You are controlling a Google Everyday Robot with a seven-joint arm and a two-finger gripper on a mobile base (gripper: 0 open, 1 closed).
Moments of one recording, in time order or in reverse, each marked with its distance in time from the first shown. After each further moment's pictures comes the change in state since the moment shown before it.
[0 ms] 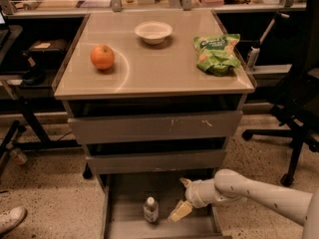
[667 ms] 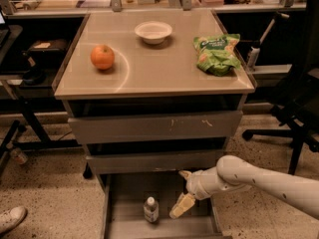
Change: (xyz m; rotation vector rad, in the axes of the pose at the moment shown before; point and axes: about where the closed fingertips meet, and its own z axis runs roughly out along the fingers) arm -0.047 0.019 -0.045 -0.054 0.028 -0.046
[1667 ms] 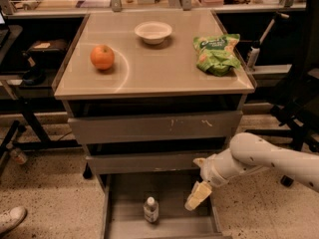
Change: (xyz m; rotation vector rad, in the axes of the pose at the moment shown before) arm -0.032 0.012 -0.103 0.037 0.181 -0.016
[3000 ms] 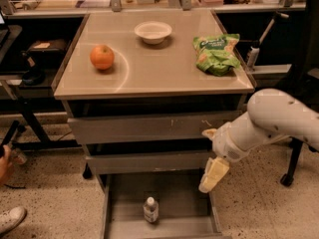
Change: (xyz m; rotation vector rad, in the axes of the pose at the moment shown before) arm -0.076 0.023 -0.139 0.075 0.099 -0.153
